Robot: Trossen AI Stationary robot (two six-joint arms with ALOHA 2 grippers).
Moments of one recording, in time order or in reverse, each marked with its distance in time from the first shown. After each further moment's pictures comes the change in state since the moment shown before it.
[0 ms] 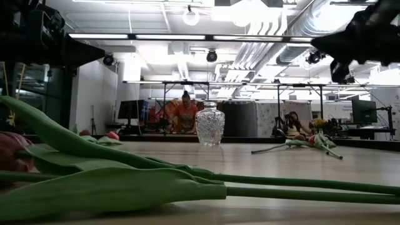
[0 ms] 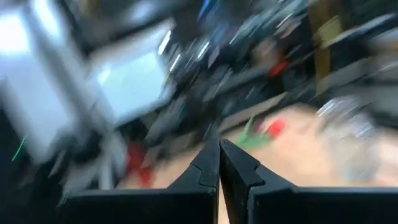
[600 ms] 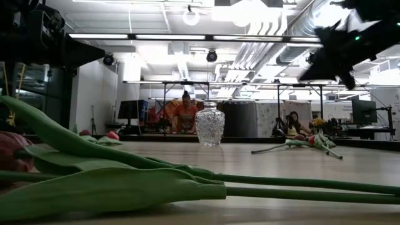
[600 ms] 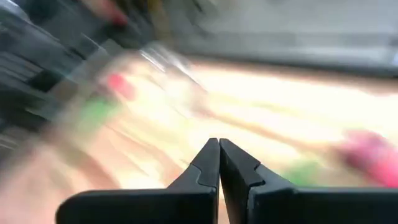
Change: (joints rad) left arm 0.000 0.000 0.000 0.000 0.000 0.000; right arm -0.111 0.559 0.371 -0.587 0.328 0.312
